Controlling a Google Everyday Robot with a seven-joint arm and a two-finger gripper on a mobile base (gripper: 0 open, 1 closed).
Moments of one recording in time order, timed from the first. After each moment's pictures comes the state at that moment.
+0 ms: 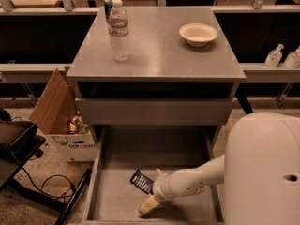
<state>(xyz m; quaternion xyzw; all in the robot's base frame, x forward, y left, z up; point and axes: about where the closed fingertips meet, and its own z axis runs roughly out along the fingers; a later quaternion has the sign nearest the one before) 0.487 0.000 0.359 -0.51 0.81 0.16 0.25</state>
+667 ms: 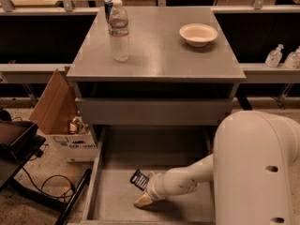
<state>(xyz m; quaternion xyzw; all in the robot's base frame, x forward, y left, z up) 0.491 0.022 0.343 -0.50 0.81 0.17 0.24</state>
